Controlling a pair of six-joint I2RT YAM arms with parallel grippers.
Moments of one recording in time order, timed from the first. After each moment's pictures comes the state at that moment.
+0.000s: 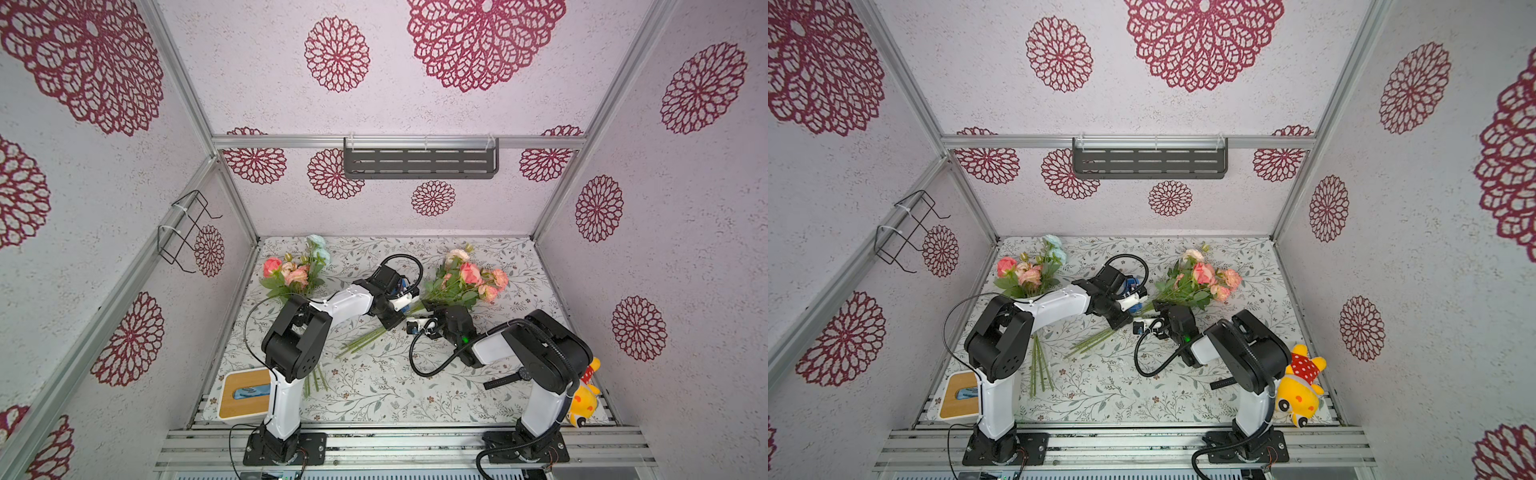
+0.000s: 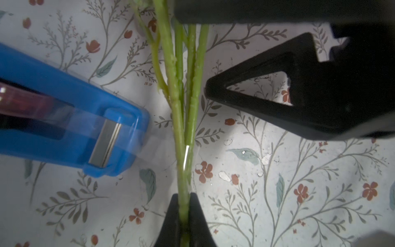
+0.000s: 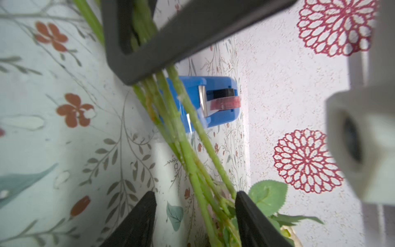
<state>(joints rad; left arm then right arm) -0.61 2.02 1.39 -0.53 0.25 0.38 0.60 1.79 0.56 0.84 0.03 -1.23</state>
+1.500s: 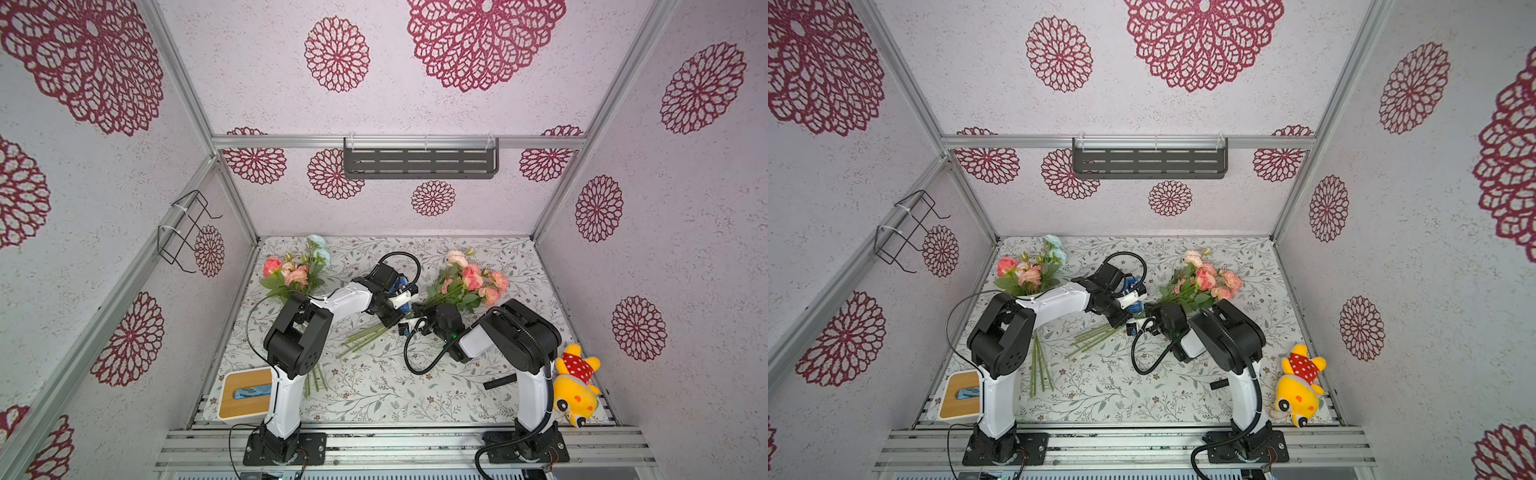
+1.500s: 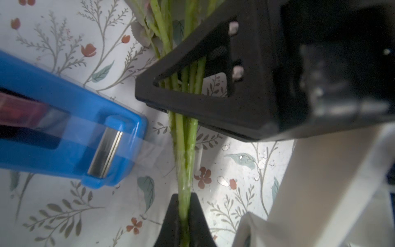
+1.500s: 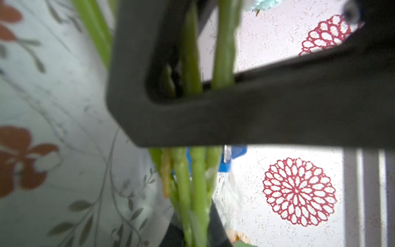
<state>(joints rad) -0.59 2.04 1.42 -0.54 0.32 0.38 0.60 2.03 0.70 0.97 0.00 -1.38</state>
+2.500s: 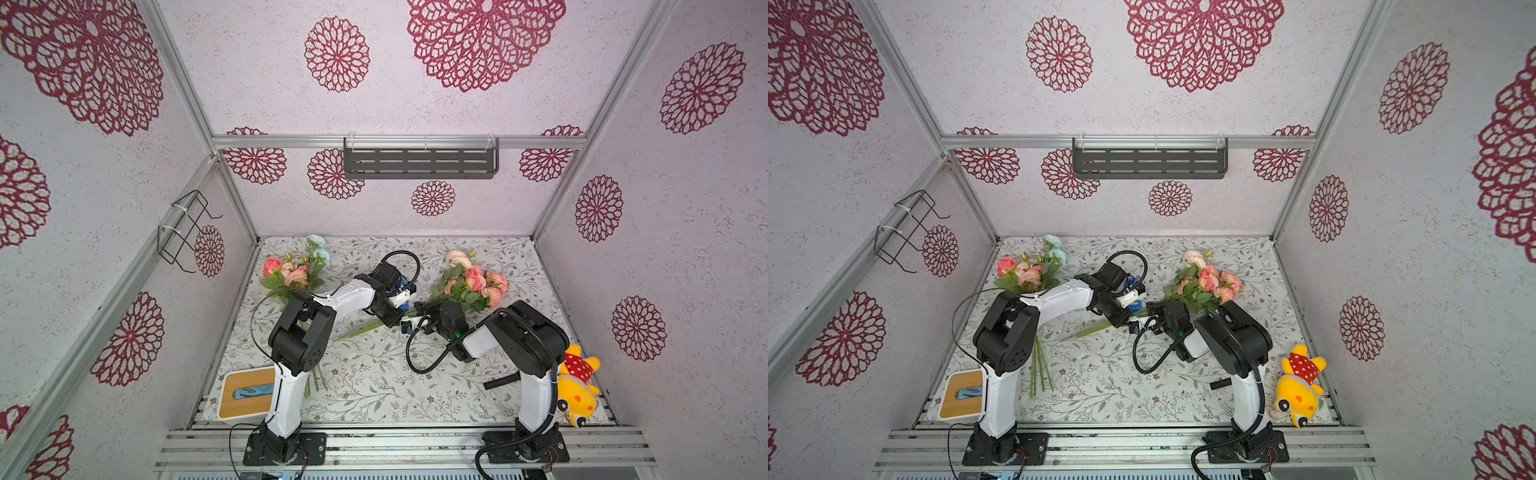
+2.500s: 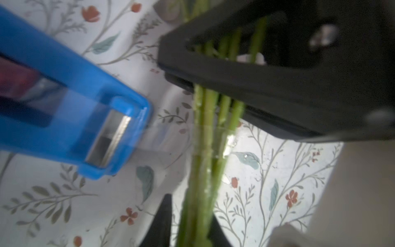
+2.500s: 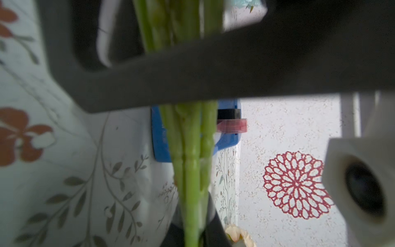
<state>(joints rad) -0.60 2.09 1.49 -0.65 0.28 0.27 0.59 1.98 0.68 0.94 -0.02 -1.34</state>
